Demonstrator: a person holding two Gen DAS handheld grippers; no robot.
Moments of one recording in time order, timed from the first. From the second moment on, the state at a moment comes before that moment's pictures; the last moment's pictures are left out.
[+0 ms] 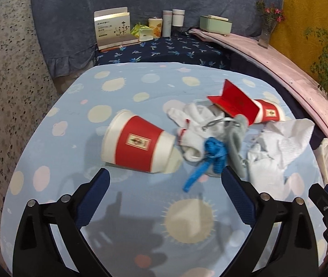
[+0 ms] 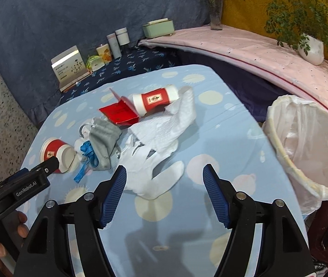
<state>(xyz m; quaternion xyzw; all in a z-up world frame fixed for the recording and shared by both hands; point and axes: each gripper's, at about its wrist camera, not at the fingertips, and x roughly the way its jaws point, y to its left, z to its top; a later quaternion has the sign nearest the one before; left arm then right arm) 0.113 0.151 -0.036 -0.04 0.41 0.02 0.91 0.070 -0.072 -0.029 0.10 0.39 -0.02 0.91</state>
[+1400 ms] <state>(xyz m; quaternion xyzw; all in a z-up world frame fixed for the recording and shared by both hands) 0.154 0.181 -0.071 -0.01 0.44 -0.03 0.90 0.113 -0.038 -0.077 0.11 0.45 0.00 0.88</state>
